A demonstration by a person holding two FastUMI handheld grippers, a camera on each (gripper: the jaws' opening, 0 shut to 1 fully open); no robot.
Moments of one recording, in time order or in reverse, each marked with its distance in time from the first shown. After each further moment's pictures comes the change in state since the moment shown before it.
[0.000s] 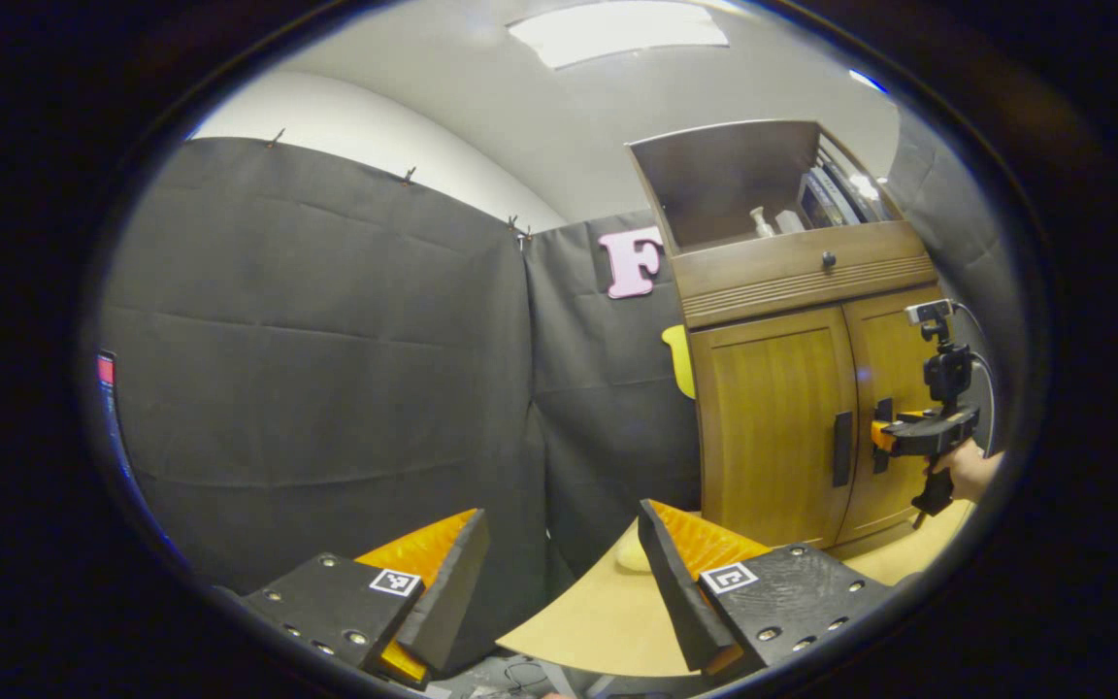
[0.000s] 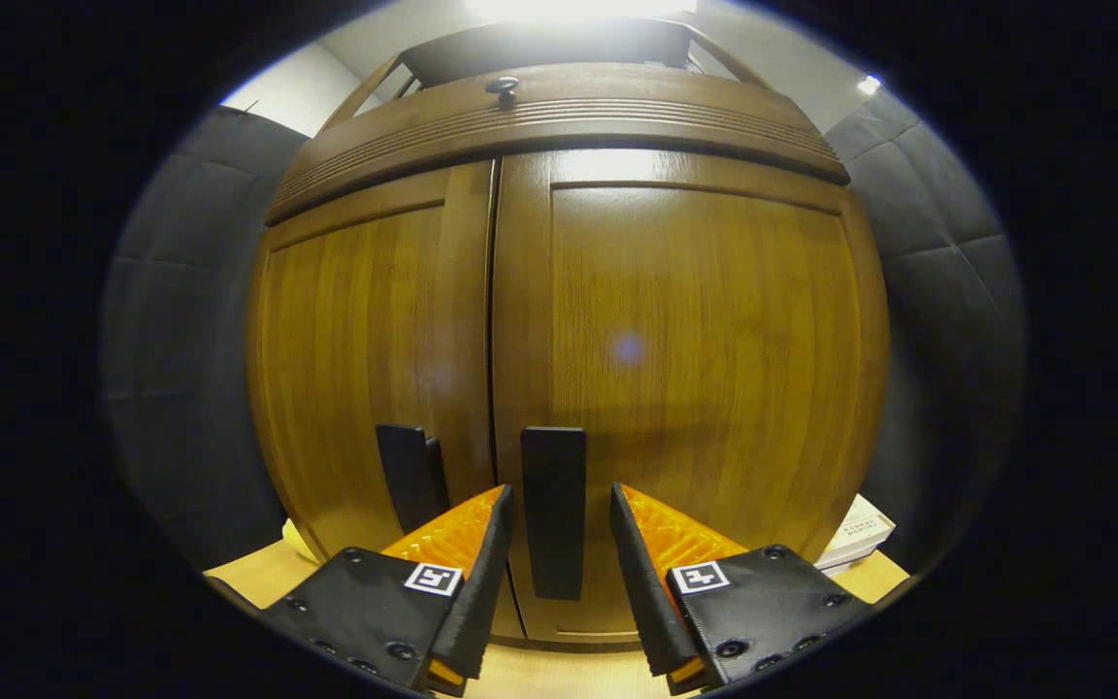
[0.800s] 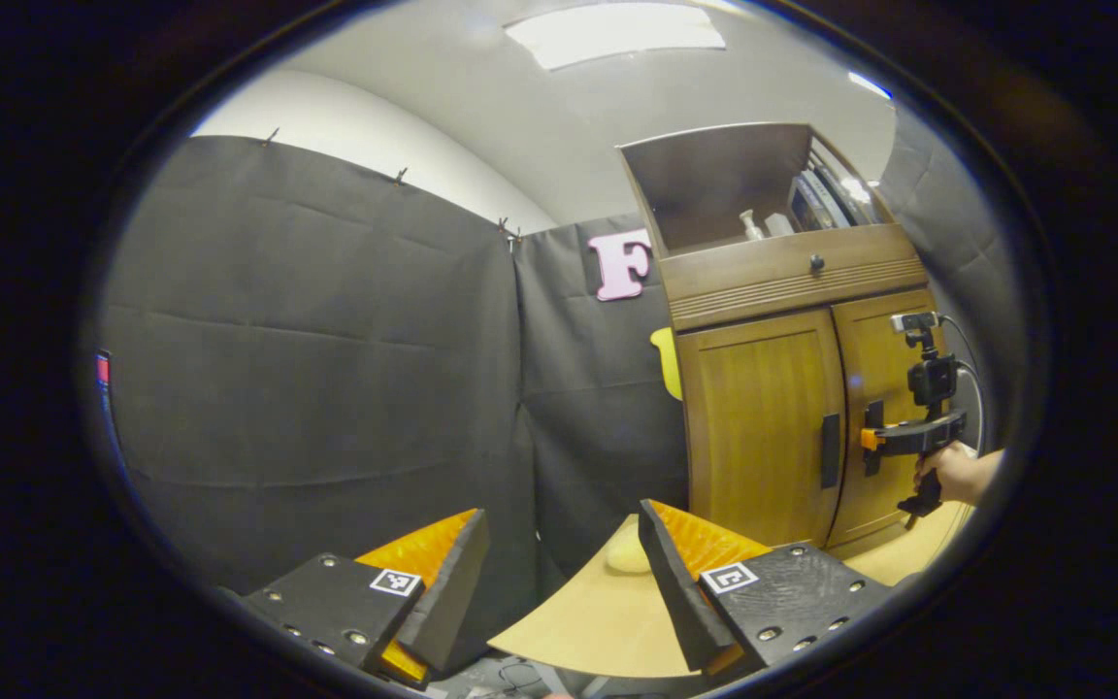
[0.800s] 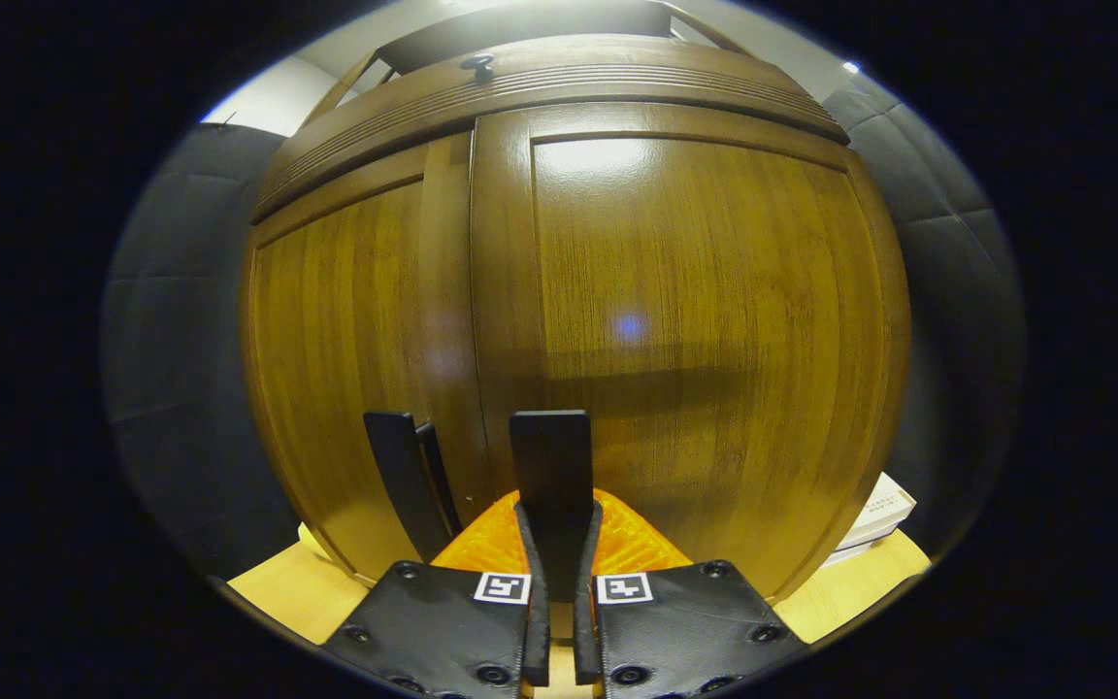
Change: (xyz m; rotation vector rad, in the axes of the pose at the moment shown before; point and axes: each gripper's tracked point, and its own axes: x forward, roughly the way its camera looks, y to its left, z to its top) left arm 0.001 -0.005 0.005 -0.003 -0.019 -0.050; right arm -0.001 0.000 -0.011 0.053 0.053 0.036
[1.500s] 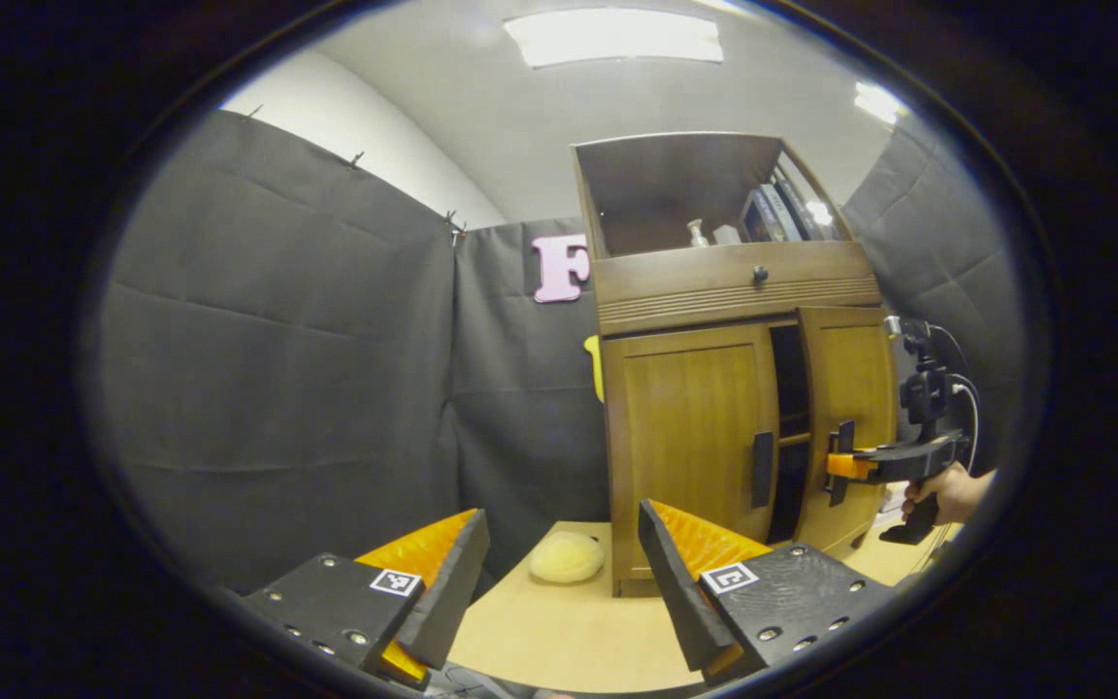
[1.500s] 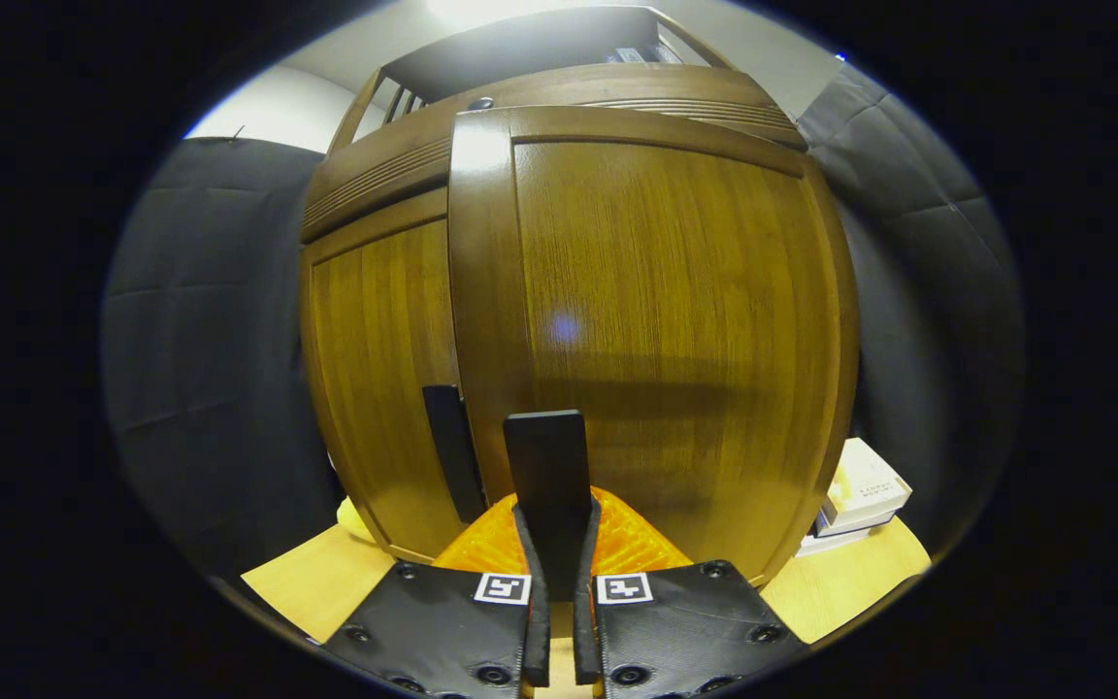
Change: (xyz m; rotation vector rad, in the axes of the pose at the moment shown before) left arm -0.006 -0.019 0.008 -0.069 -0.008 -0.198; right arm -0.077 -0.010 -0.009 0.019 0.018 0.078
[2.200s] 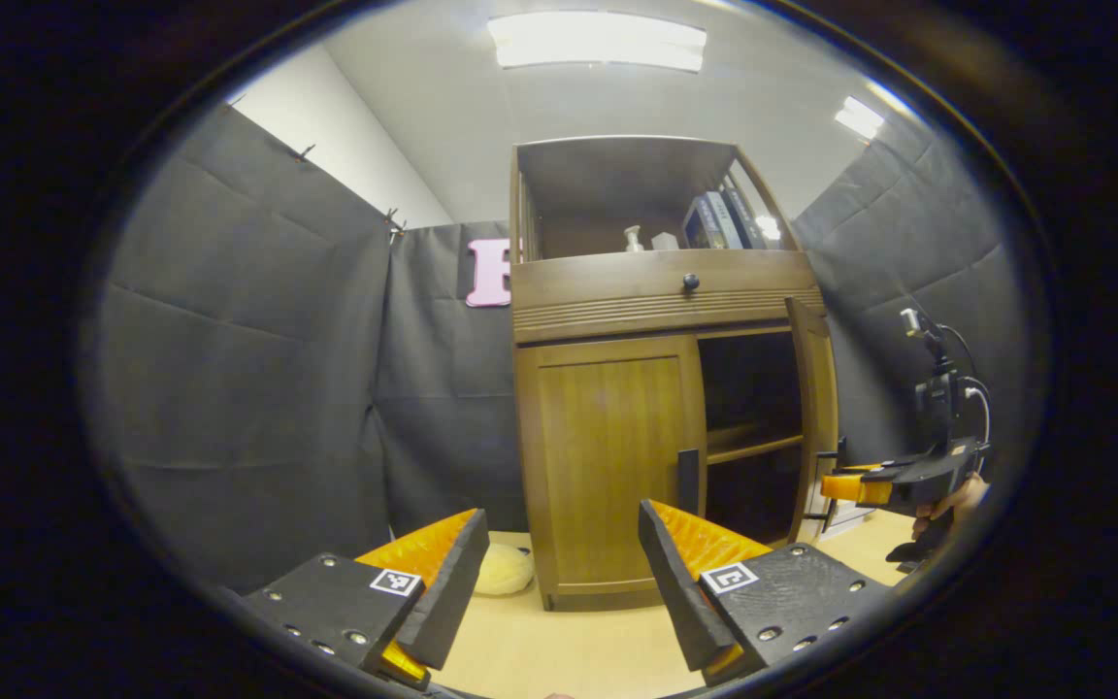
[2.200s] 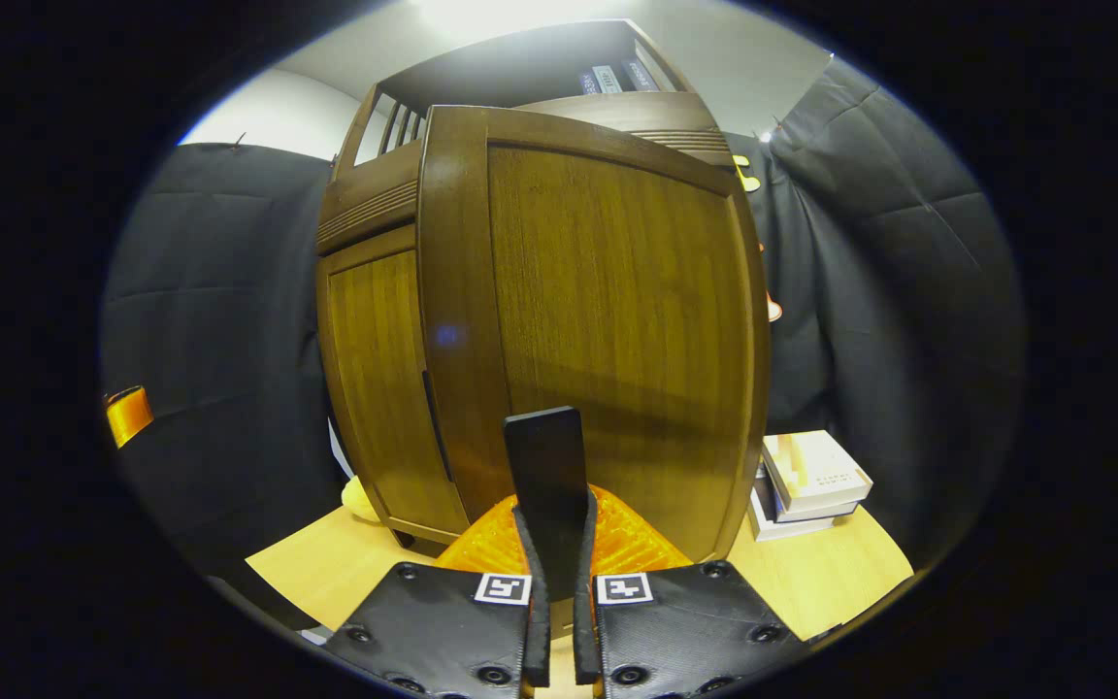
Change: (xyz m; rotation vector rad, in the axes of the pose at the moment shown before) left arm -0.007 -0.013 0.006 -0.019 -0.032 -0.188; right arm -0.081 -0.039 -0.006 0.006 0.008 -0.032
